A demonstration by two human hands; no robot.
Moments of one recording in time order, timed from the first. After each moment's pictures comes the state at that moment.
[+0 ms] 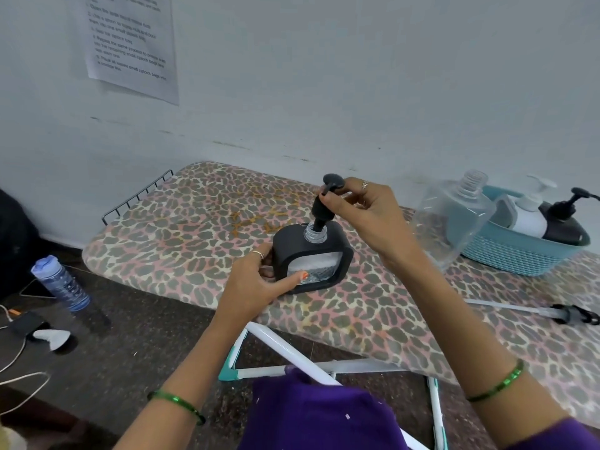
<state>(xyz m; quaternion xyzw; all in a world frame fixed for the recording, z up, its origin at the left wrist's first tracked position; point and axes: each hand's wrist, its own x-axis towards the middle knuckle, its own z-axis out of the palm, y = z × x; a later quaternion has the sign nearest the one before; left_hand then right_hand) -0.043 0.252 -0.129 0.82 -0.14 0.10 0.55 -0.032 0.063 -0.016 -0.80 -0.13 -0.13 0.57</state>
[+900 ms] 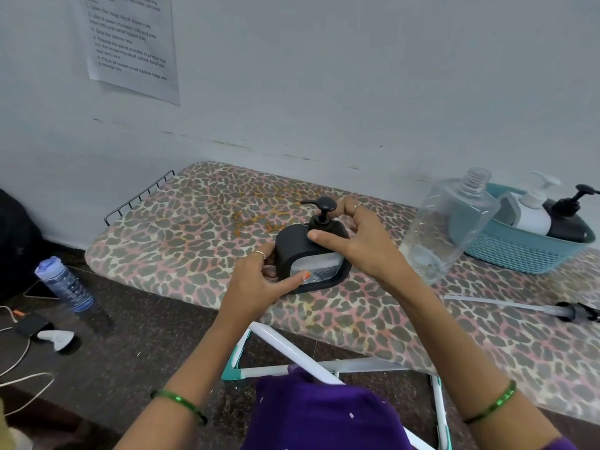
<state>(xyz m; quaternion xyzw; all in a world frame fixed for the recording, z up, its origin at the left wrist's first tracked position) -0.041 0.249 -0.119 0.82 -0.16 0.11 0.54 -0.038 0.064 -0.040 -0.86 -0.12 -0.09 0.49</state>
